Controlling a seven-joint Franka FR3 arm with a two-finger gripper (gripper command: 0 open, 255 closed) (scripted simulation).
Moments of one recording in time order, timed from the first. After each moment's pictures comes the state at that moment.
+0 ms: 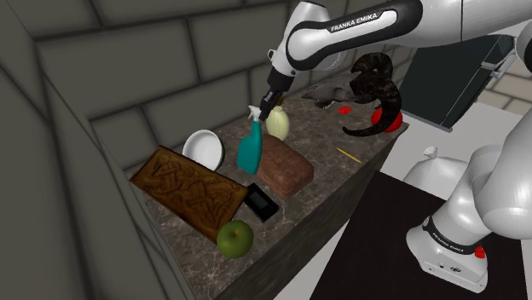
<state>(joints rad) 0.13 0.07 -0.08 -1.96 0.36 2.28 -0.35</state>
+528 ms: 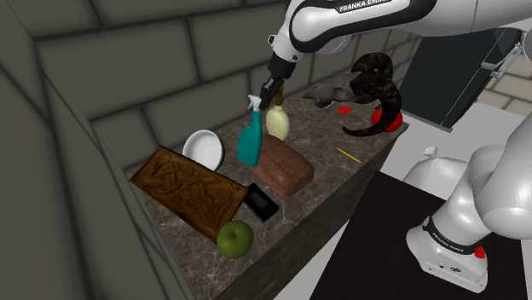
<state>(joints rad) 0.12 0.04 -0.08 -1.89 0.34 2.19 -0.32</state>
